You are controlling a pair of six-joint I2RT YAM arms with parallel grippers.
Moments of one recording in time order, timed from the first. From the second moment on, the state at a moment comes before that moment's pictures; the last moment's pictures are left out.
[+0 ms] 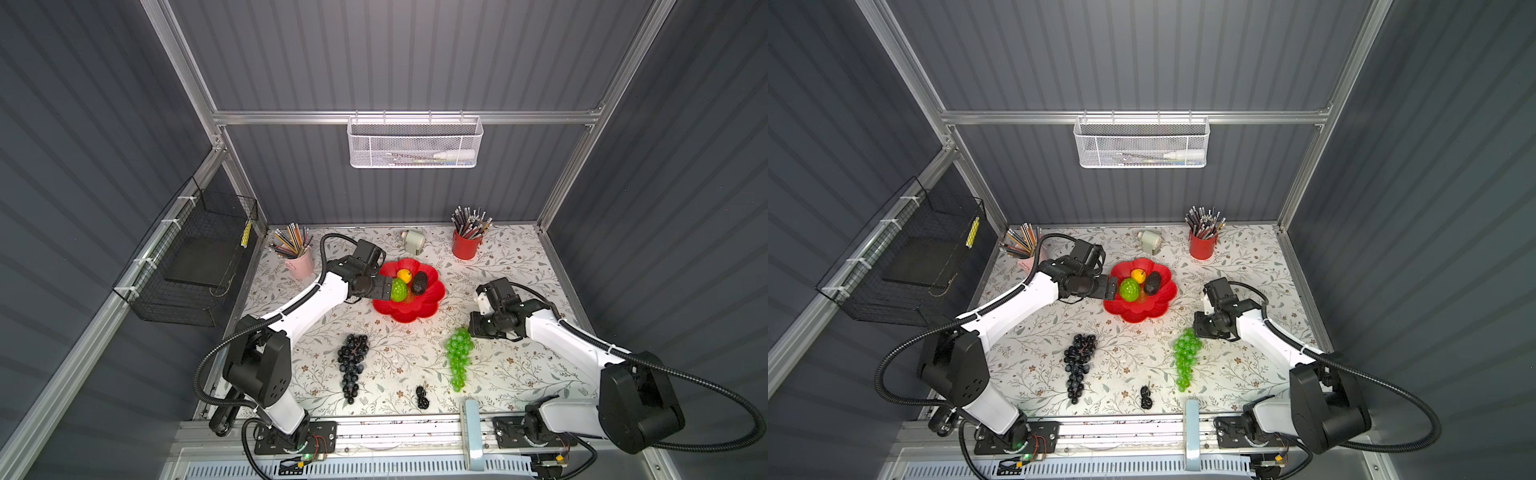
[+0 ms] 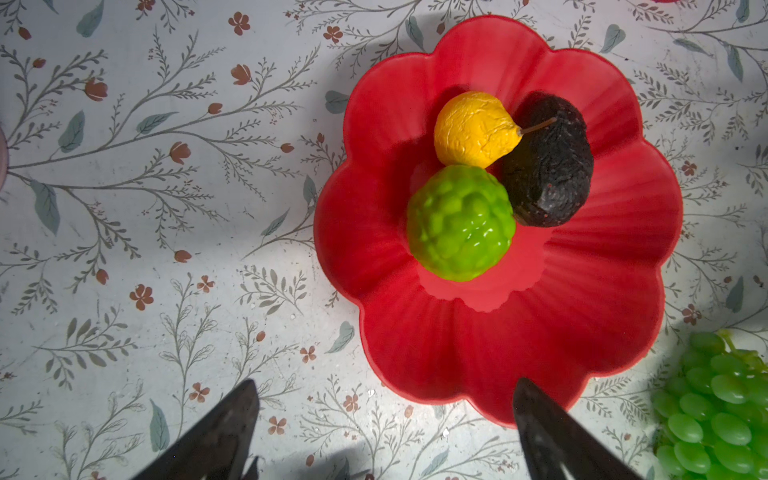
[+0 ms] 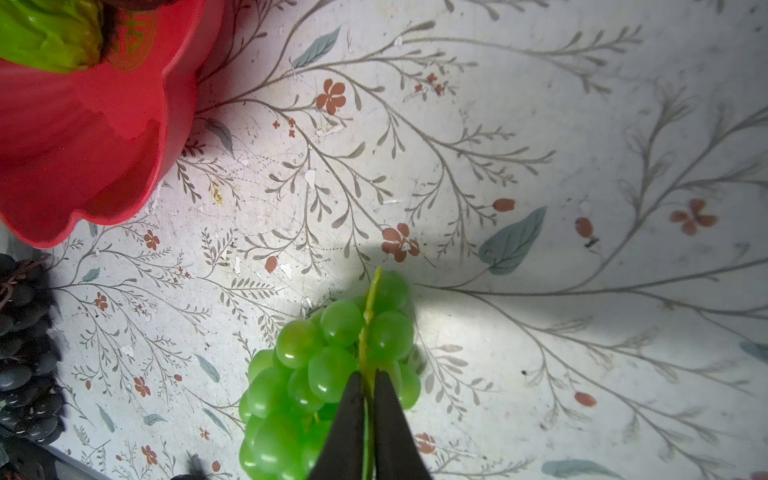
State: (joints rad) left arm -0.56 1.65 1.32 -0.71 -0.05 -0.30; right arm 0.34 1.32 0.75 -0.60 -0.19 0.35
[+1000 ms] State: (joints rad) left arm -0.56 1.65 1.32 -0.71 -0.05 -0.33; right arm 0.40 1.11 0.96 -0.78 -0.12 0.29
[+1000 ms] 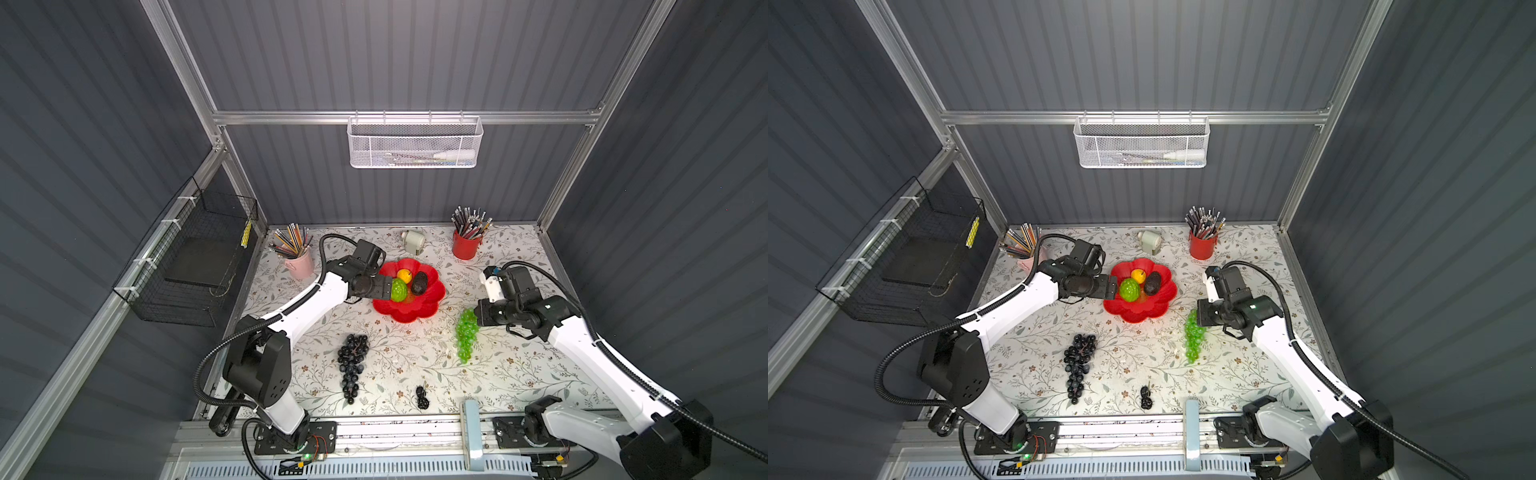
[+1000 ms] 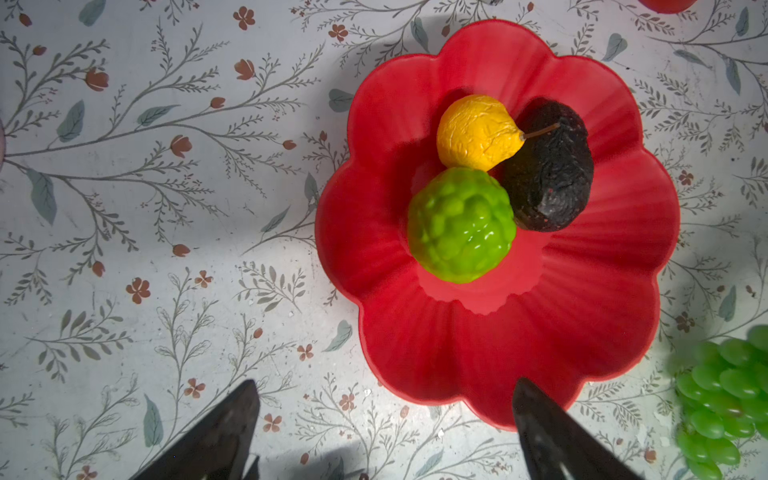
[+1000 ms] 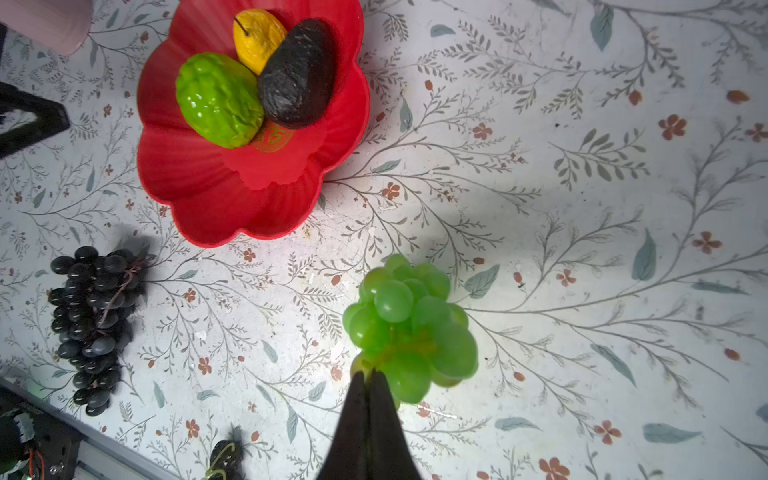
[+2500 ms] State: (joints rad) left arm -0.56 1.35 1.15 -0.71 -0.20 -0.38; right arm 0.70 1.71 1.55 -0.57 -0.22 0.38
